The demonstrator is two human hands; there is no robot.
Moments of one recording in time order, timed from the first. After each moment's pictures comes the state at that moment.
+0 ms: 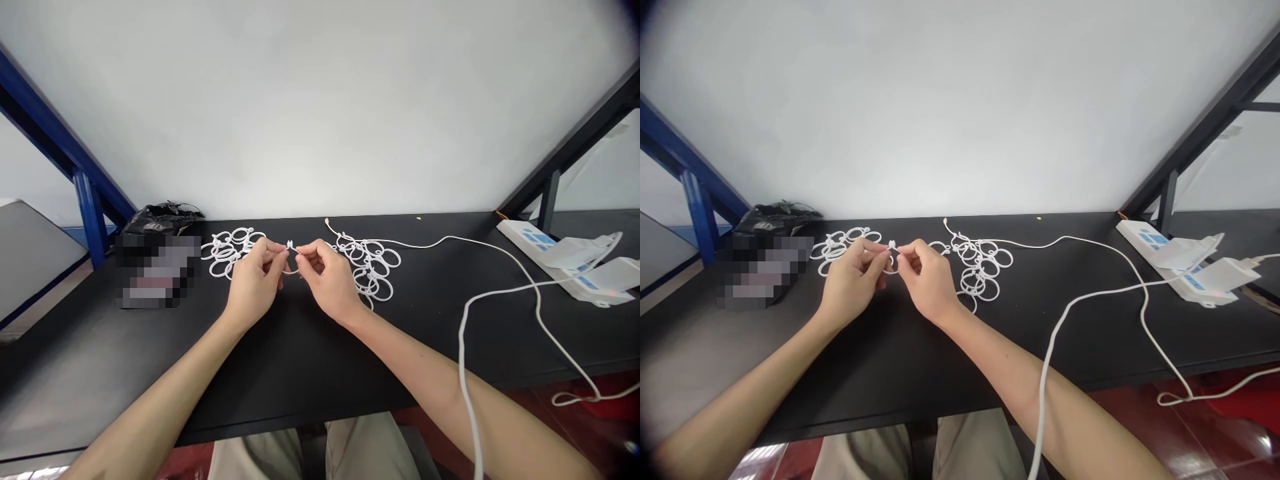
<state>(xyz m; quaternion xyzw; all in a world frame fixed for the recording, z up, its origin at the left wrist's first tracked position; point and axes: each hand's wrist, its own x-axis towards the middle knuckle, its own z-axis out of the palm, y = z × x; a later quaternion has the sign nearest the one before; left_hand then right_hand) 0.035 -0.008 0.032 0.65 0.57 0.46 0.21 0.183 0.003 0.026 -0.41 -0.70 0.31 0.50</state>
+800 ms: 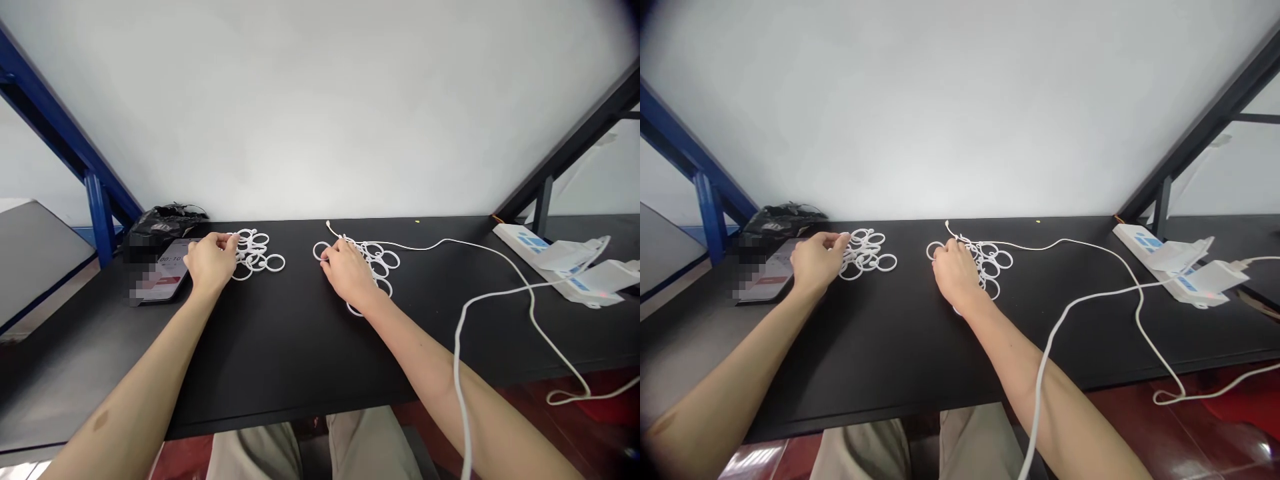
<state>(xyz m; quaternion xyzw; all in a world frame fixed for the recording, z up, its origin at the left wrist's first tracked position) -0.044 0.047 0.011 0.52 0.75 0.42 0.02 0.216 0.032 0.019 -0.57 -0.80 -0.02 0.18</state>
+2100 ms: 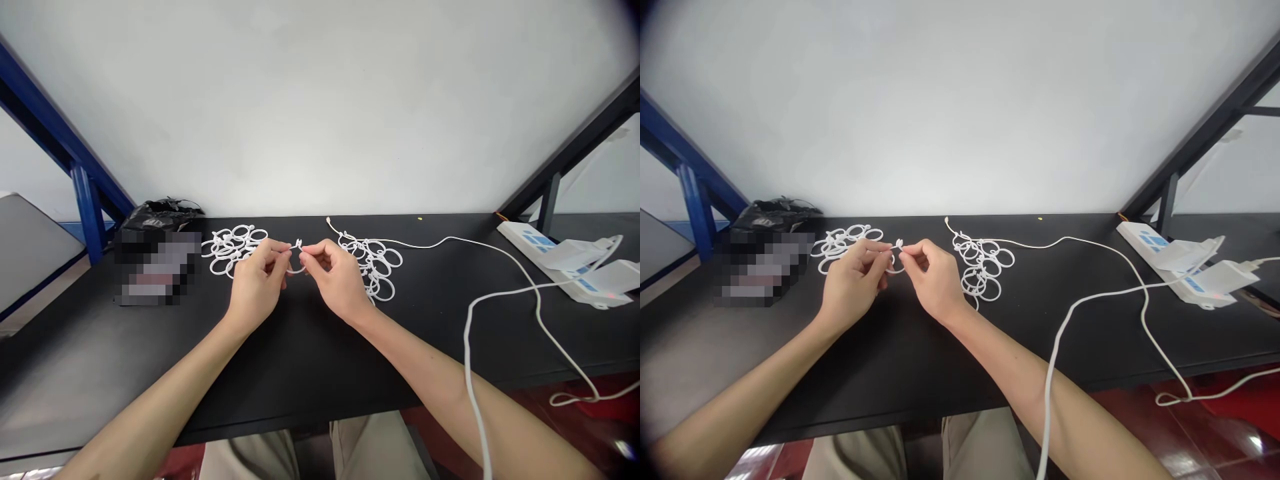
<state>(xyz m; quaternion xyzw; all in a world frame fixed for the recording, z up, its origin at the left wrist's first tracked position) 0.037 -0.012 0.029 0.65 0.55 0.48 0.21 0.189 0.001 0.027 -0.42 -0.67 0.33 0.51</state>
